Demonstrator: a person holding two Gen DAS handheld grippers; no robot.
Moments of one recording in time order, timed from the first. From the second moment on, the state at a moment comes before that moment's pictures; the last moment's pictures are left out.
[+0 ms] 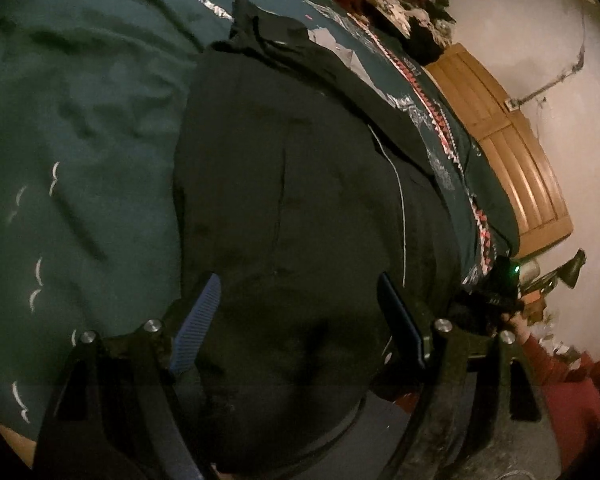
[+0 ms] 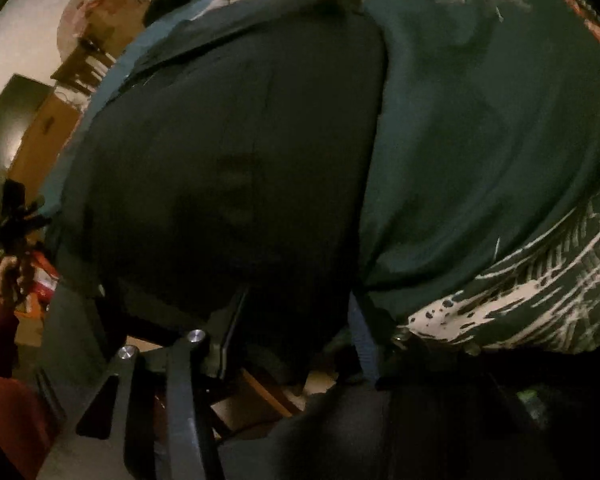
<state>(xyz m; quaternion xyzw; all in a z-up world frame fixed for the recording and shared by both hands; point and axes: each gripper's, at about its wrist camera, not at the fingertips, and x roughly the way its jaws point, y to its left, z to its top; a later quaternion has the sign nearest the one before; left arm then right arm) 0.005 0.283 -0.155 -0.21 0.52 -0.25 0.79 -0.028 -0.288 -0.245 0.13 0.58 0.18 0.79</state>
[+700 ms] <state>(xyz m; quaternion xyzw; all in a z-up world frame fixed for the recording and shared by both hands) 0.004 0.279 -0.168 -0.14 0.53 -0.25 0.79 -0.029 -0.276 -0.252 0.13 0.59 0.21 0.77</state>
